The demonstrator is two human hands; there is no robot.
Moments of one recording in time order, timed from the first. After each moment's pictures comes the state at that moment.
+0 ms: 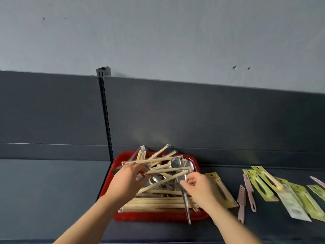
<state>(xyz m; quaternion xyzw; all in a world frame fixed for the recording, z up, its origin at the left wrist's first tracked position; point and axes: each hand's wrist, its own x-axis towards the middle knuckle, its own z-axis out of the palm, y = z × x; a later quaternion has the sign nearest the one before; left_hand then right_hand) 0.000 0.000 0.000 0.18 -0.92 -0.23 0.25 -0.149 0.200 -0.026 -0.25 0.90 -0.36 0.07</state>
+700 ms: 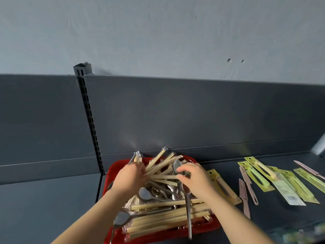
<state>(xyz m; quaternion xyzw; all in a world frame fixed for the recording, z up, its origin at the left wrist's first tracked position) -0.060 -0.053 -0.003 0.16 -0.96 -0.20 0.12 -0.168 0.154 -0.010 -0.31 0.90 -0.30 0.02</state>
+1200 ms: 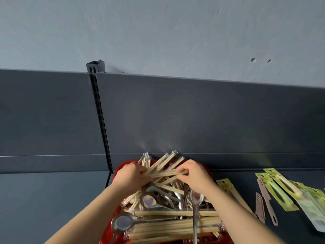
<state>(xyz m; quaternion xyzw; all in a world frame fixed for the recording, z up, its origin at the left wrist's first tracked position) -0.068 -0.084 -0.016 0.20 -0.95 -0.22 0.06 -0.209 0.115 -0.014 -0.37 0.88 -0.28 0.08</state>
